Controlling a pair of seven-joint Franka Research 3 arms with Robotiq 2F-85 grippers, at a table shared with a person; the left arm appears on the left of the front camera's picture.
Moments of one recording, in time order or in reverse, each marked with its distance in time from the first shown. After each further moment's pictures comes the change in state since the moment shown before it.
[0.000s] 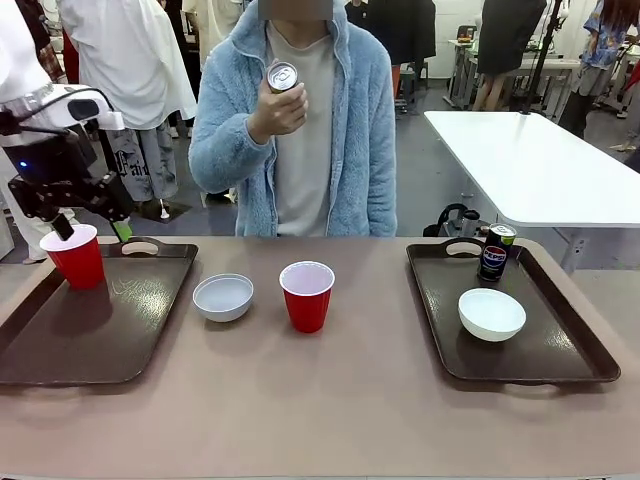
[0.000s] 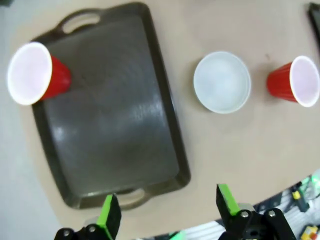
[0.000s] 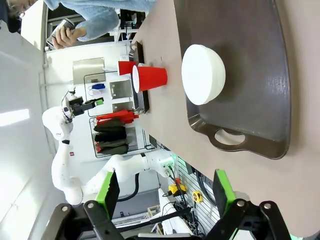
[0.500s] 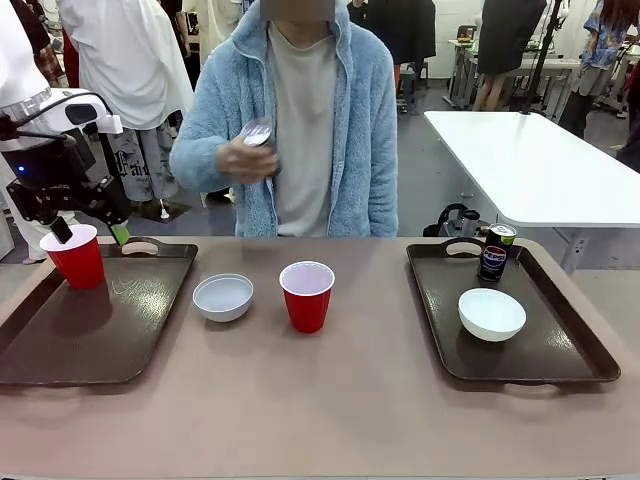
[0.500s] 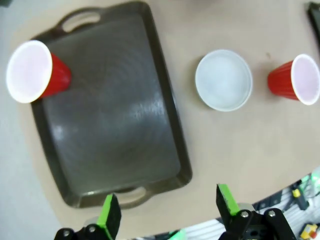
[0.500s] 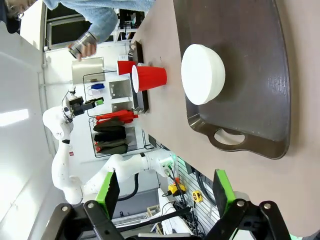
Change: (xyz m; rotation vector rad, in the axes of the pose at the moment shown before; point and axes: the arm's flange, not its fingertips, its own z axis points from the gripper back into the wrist) left arm -0.004 0.008 -0.003 -0.012 0.017 0.007; right arm 0.000 0.001 0.000 -0.003 0.001 -0.001
